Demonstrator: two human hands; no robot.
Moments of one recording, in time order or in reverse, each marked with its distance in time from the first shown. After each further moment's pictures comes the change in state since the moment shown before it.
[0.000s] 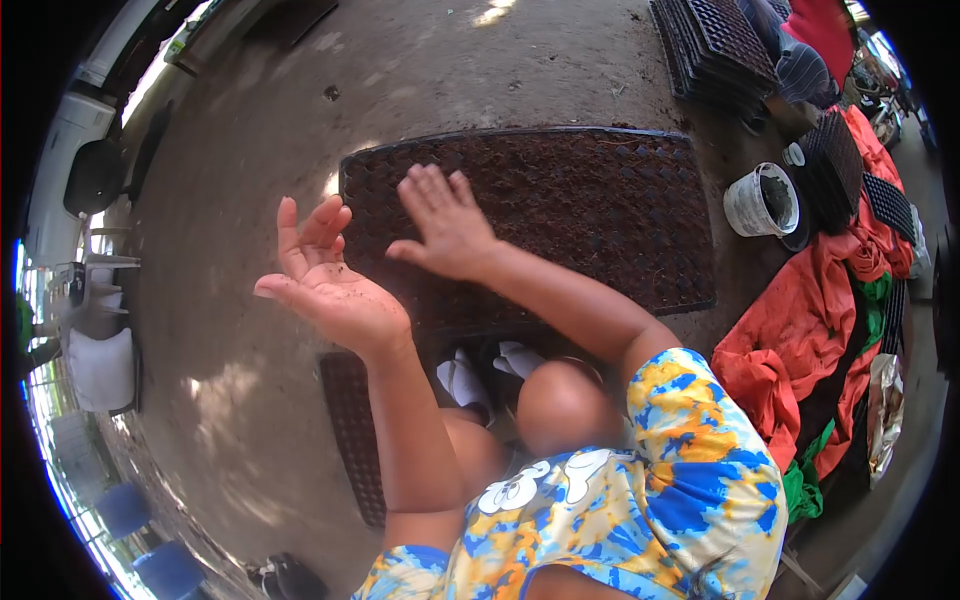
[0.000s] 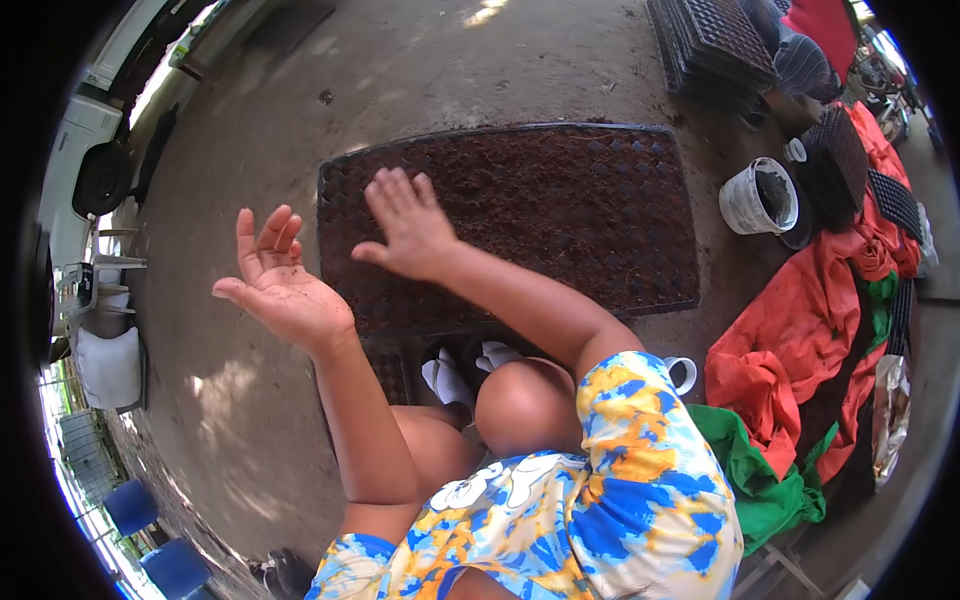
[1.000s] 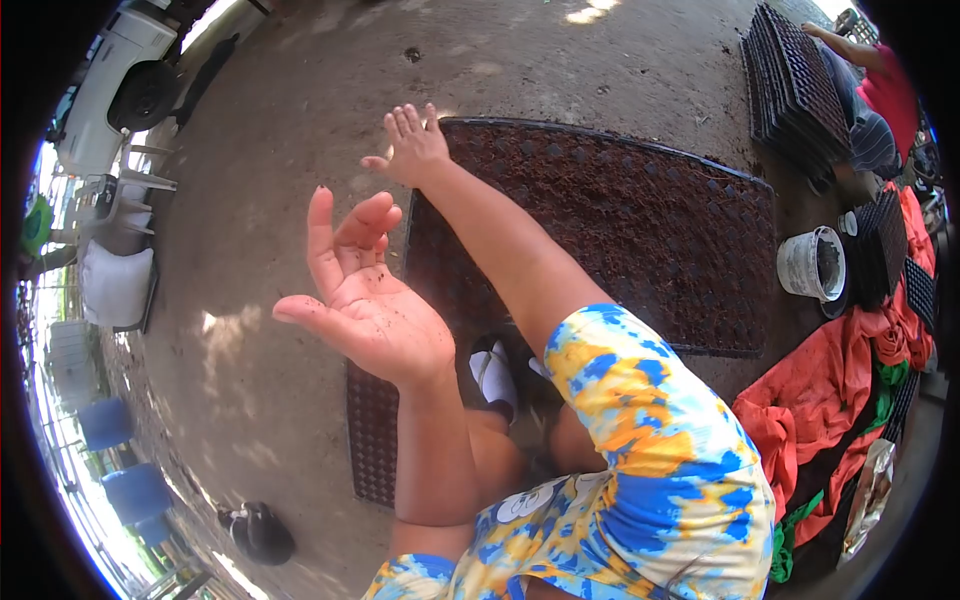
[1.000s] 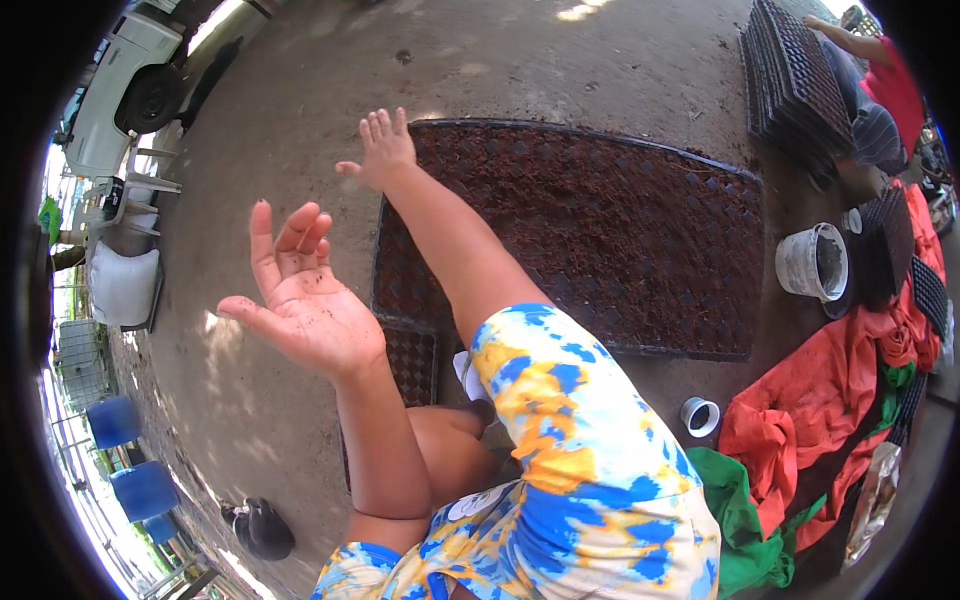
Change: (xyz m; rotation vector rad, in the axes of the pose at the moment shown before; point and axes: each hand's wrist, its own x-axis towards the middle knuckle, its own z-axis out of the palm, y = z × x) left_hand 0.007 0.017 -0.039 -0.072 0.043 0.030; right_hand 0.179 -0.068 0.069 -0.197 -0.248 0.020
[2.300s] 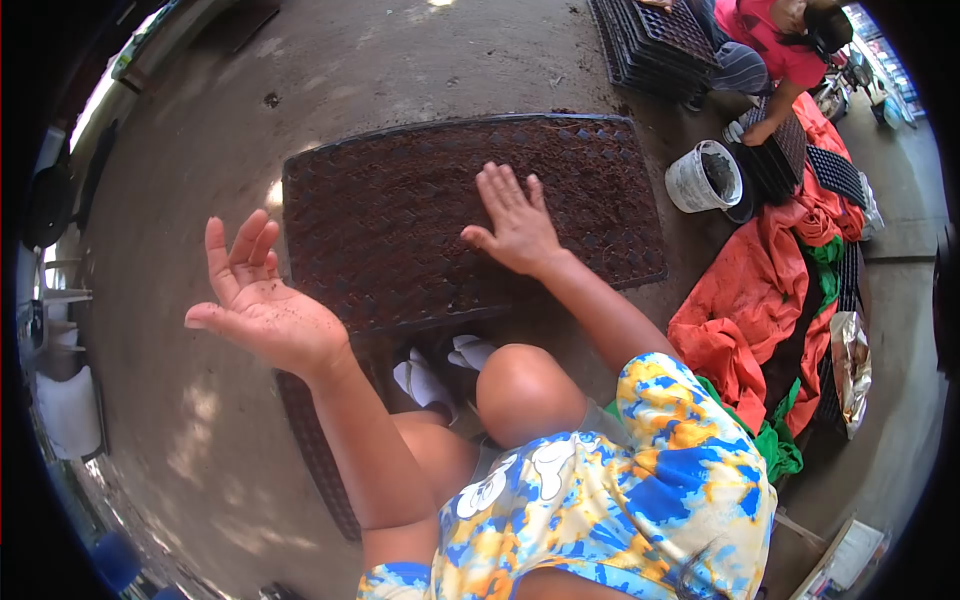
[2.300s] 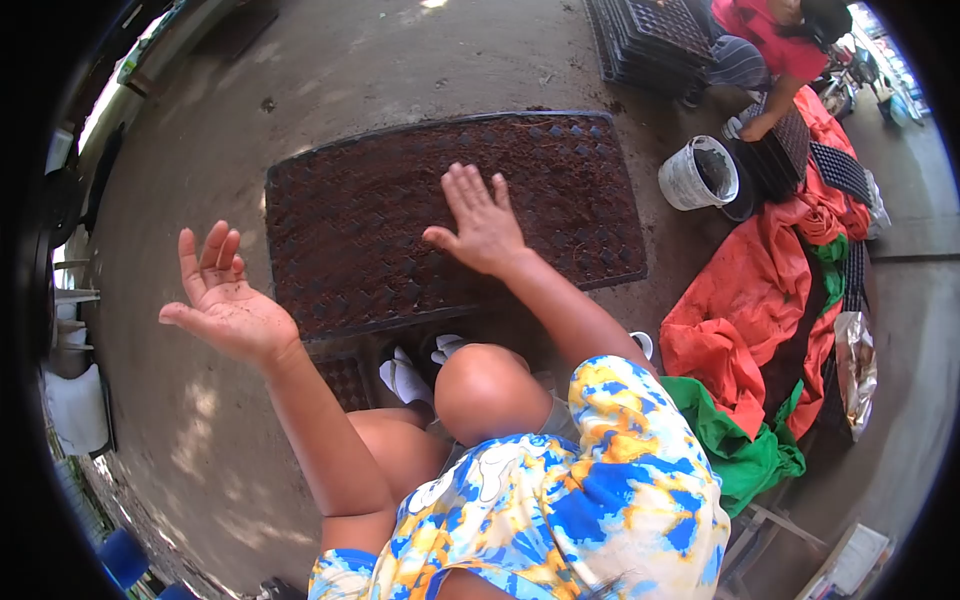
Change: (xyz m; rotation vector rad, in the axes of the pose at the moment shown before) left_hand -0.006 -0.007 0.022 0.095 -0.018 -0.039; right_hand -0.300 0.180 0.005 -0.040 0.190 0.270
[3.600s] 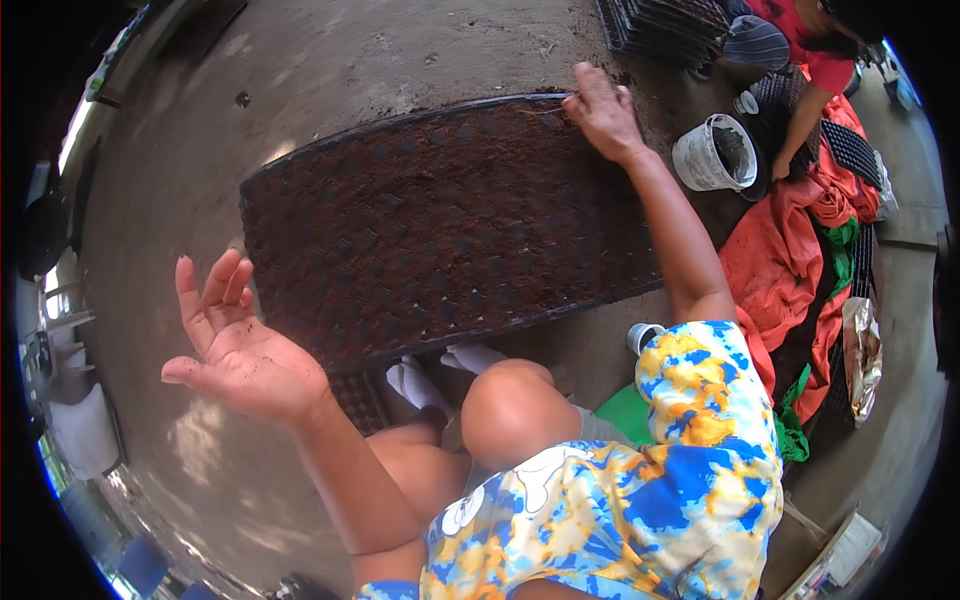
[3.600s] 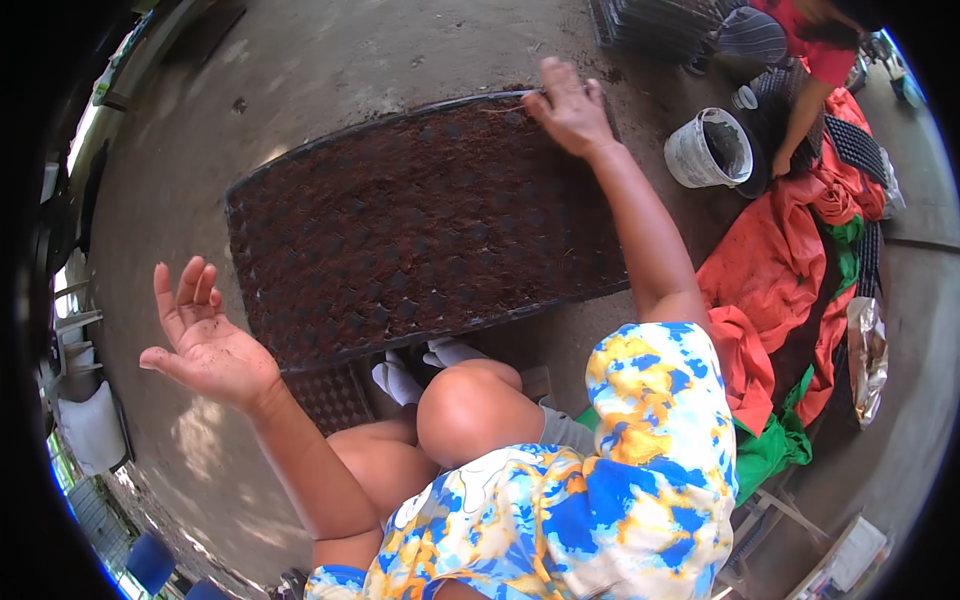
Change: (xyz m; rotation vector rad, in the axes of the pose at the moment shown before) left_hand -0.010 -0.017 0.022 0.100 -0.120 -0.024; right_hand 0.070 0.209 -0.037 0.063 -0.001 0.263
